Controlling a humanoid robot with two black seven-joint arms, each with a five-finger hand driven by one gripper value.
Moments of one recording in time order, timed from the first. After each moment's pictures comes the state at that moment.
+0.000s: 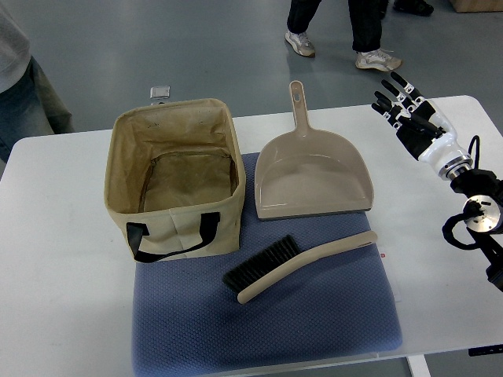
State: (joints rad) left arm 0.00 0.00 -0.15 -0.16 -0.07 -0.02 0.11; right arm 0.48 -0.30 1.13 0.89 -0.39 0.32 0.25
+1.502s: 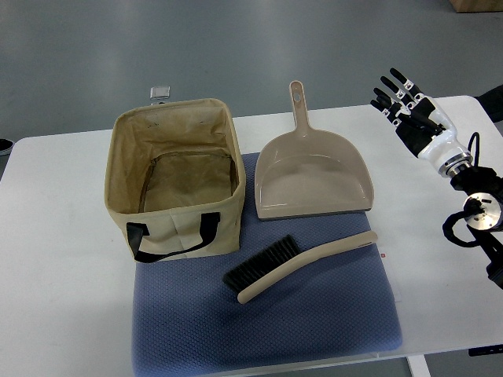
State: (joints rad) left arm 0.00 0.00 -0.15 -0.16 -0.07 -0.02 0.11; right arm 0.49 -0.30 1.13 0.89 -0.39 0.33 0.25
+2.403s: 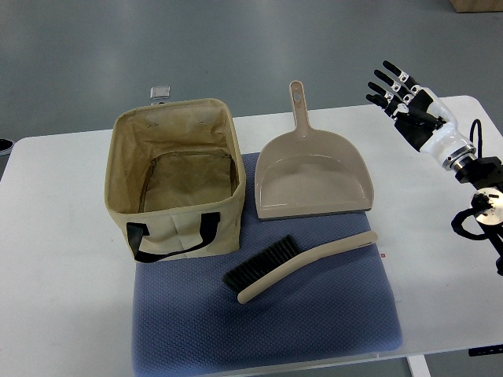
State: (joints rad) left arm 0.00 0.00 -0.15 -0.16 -0.07 -0.02 0.11; right arm 0.51 -0.34 1.12 0.91 -0.48 0.41 0.25
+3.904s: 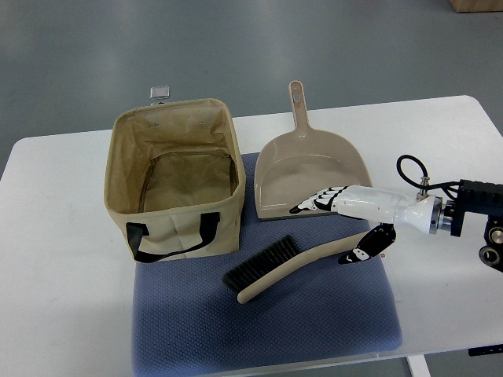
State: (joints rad) left arm 0.00 0.00 -0.15 -0.16 -0.07 -0.02 0.11; right arm 0.59 -0.74 0.47 1.46 -1.66 0.06 0.49
